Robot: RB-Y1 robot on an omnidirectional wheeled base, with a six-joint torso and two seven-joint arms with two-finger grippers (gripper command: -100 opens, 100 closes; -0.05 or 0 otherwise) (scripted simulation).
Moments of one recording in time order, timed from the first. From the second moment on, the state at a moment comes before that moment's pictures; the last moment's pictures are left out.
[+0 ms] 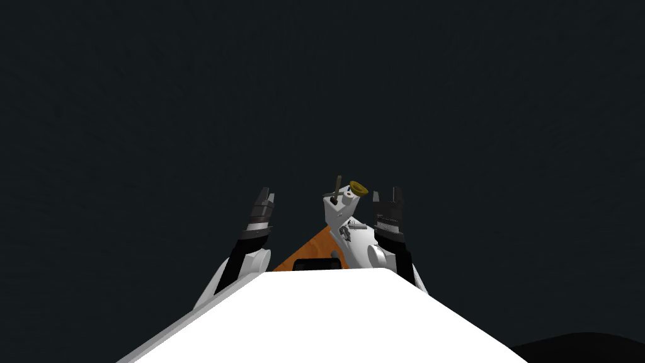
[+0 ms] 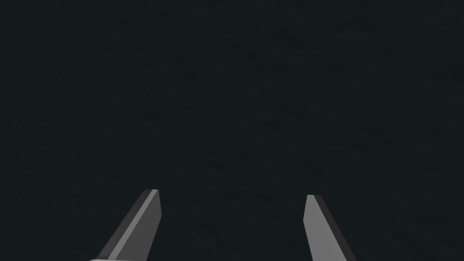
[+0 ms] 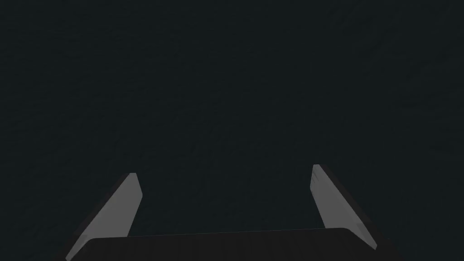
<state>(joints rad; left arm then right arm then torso) 0.52 0.03 -0.04 -2.23 -0.02 -0.37 -0.12 0.51 0.03 -0.05 -2.25 -0.06 -0.54 -0.04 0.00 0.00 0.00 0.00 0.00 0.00</state>
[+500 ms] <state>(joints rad) 0.52 0.03 -0.04 -2.23 -0.02 -0.37 -0.12 0.48 -0.08 -0.02 -2.23 -0.05 -0.45 -0.05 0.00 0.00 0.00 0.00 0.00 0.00</state>
